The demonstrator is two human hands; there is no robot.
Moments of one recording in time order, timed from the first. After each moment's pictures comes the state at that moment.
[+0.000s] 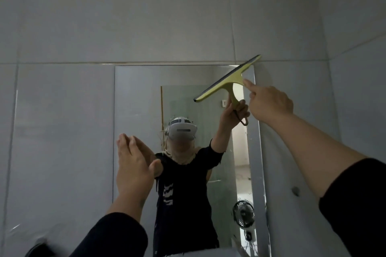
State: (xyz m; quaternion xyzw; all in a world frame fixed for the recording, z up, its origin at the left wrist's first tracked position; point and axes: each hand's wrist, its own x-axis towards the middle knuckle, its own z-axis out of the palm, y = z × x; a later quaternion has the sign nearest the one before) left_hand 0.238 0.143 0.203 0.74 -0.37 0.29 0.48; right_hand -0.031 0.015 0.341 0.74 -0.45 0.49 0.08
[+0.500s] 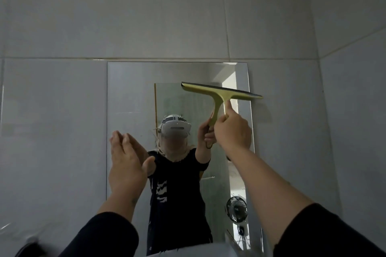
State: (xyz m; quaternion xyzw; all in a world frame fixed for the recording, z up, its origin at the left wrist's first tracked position) left_hand 0.240 0.145 0.198 0.74 -0.38 0.30 0.47; right_hand 0.034 0.055 0.277 0.68 -0.39 0.61 -0.13
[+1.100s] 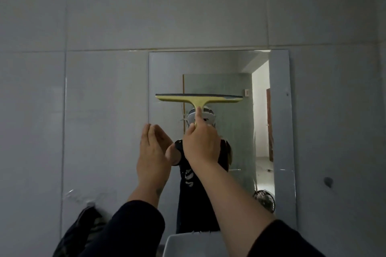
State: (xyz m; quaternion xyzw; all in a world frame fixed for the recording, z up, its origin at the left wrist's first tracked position) left_hand 0.253 0.175 0.185 0.72 -0.37 0.31 0.50; right_hand 0.152 0.132 0.234 0.74 -0.29 0.59 -0.14
